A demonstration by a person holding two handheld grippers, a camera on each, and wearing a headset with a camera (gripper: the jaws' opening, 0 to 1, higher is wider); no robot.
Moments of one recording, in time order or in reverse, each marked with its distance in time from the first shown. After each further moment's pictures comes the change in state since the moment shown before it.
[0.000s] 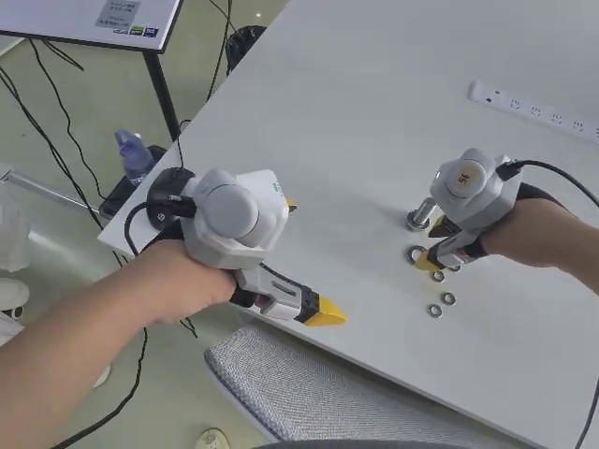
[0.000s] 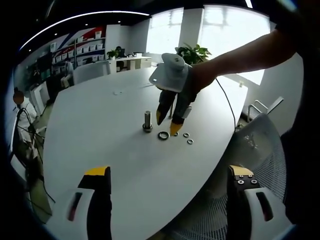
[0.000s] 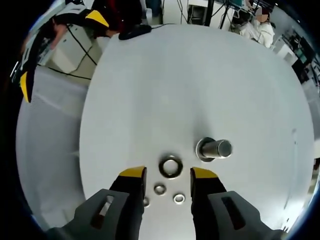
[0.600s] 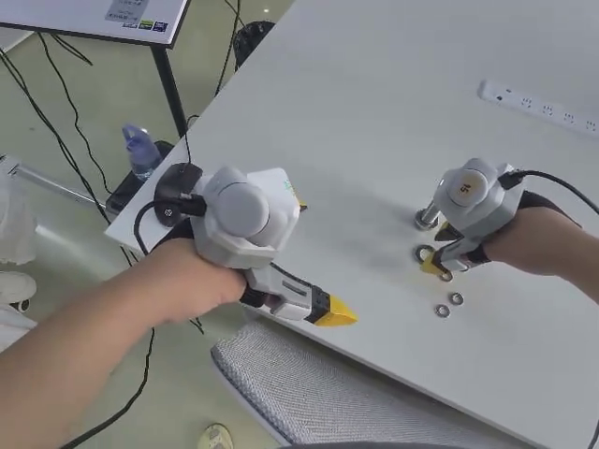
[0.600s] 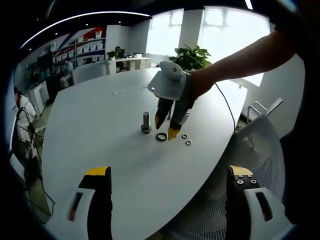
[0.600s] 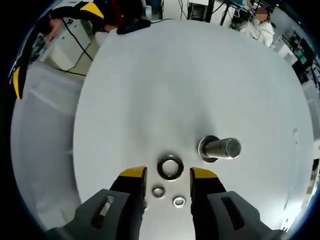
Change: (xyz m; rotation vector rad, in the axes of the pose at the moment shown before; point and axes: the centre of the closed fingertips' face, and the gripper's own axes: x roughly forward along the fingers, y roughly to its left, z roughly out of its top) left arm 0.001 -0.004 0.002 -0.009 -0.009 -0.008; right arm 0.011 0.002 -0.003 -0.012 0.018 -0.019
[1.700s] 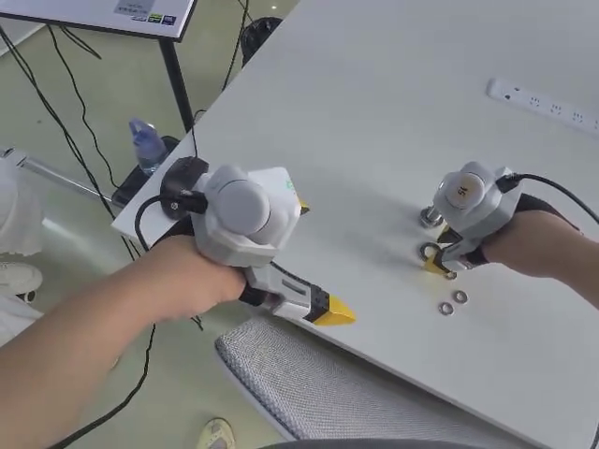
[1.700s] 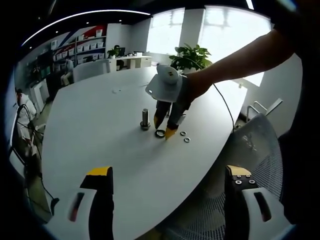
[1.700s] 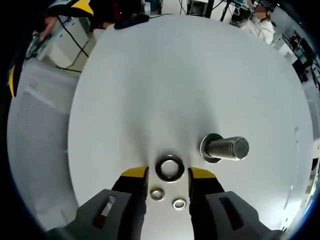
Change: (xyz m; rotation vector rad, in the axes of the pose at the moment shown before) left arm -0.004 -0.005 -0.006 -0.011 0.013 0.001; right arm 0.010 -0.002 -0.006 -0.001 0.026 -0.010
